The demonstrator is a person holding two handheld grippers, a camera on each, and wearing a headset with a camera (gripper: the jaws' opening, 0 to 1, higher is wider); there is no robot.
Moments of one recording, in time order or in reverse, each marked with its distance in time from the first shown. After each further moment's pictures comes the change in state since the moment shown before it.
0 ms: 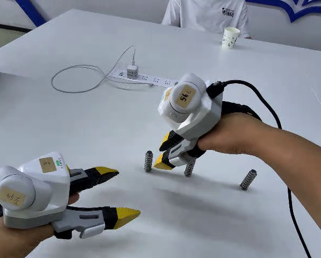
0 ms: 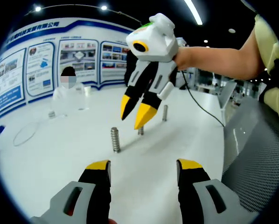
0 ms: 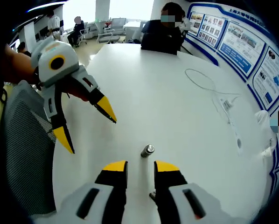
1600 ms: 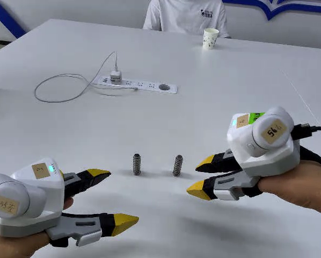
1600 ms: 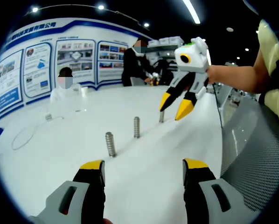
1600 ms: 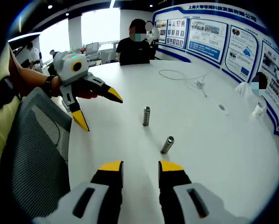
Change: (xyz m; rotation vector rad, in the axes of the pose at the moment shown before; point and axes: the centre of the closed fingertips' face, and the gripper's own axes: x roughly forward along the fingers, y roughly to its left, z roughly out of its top) left arm 0.006 -0.008 0.007 0.013 0.008 -0.019; right arm -0.066 0.031 -0.078 0.267 -0.186 -0.117
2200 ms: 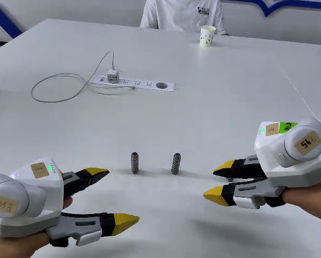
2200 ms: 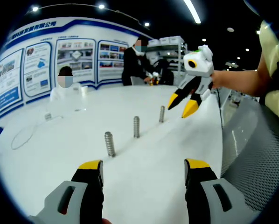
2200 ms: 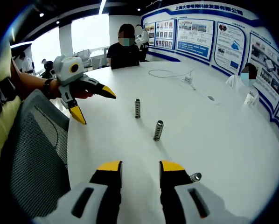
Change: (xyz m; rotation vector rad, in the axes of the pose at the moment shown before) left arm 0.003 0.000 -0.001 -0.005 0.007 0.000; right arm -0.021 -0.010 -0.027 0.089 -0.044 -0.056
